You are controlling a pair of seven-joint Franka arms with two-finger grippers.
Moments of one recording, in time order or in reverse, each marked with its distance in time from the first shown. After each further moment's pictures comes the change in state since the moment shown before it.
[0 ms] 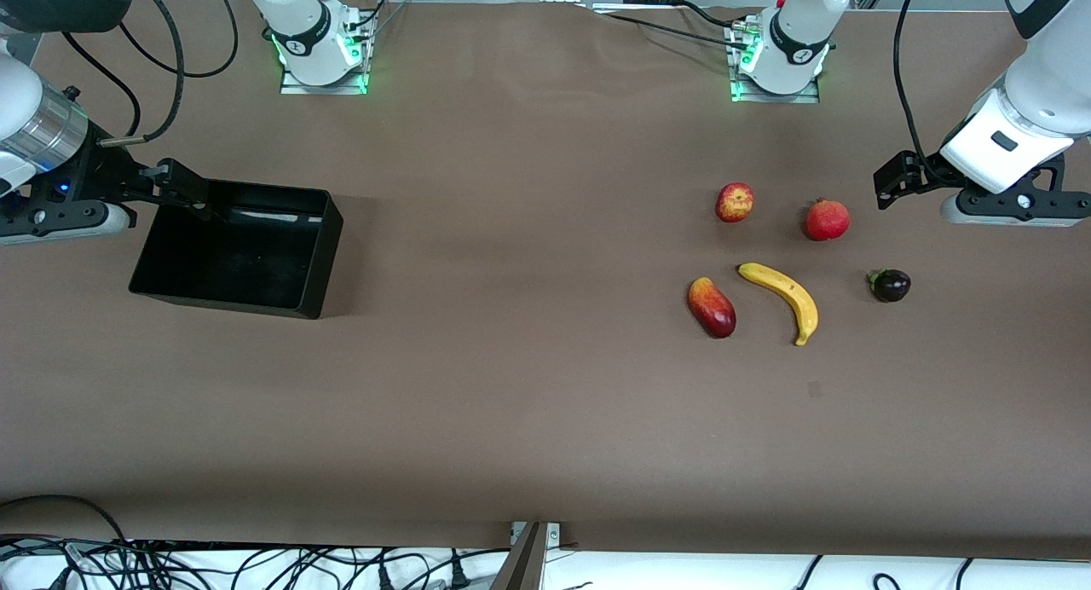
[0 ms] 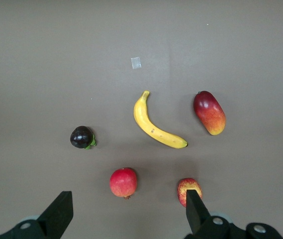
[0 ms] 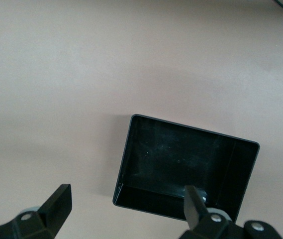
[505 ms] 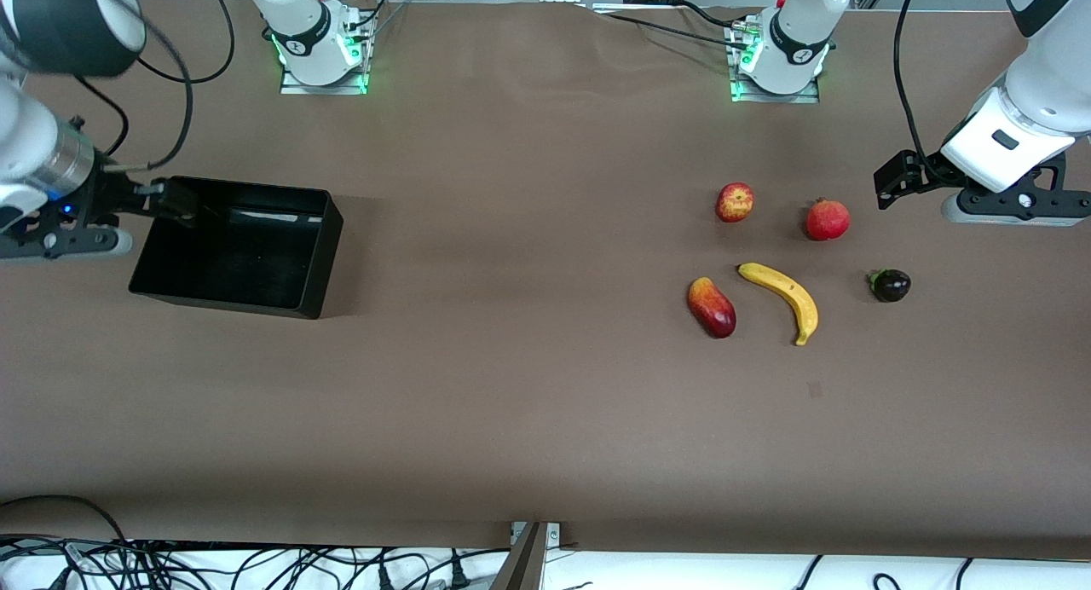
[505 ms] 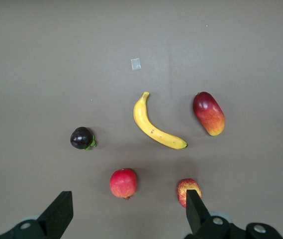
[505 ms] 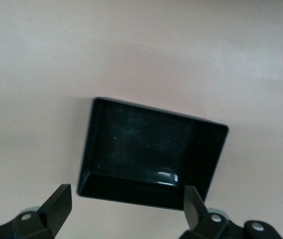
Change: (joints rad) left arm -0.001 0.000 0.000 0.004 0.000 0.000 0.000; right arm -0.005 0.070 -0.043 -0.015 -0.130 -0.038 -0.011
